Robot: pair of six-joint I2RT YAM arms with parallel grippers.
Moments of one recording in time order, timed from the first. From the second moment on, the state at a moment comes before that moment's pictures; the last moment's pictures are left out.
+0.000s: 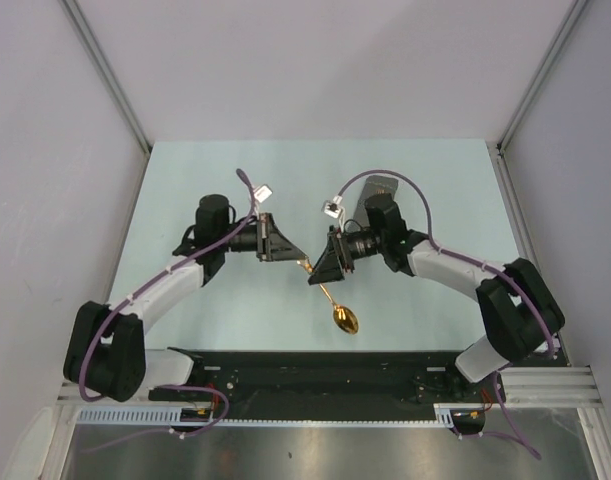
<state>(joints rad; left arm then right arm) -0.36 1.31 0.75 0.20 1.09 -0.70 0.61 1.58 0.94 0.18 -1.13 0.38</state>
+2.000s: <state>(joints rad) -0.38 1.18 0.73 0.22 0.47 -0.73 0.13 1.47 0.88 0.54 -0.55 0.67</state>
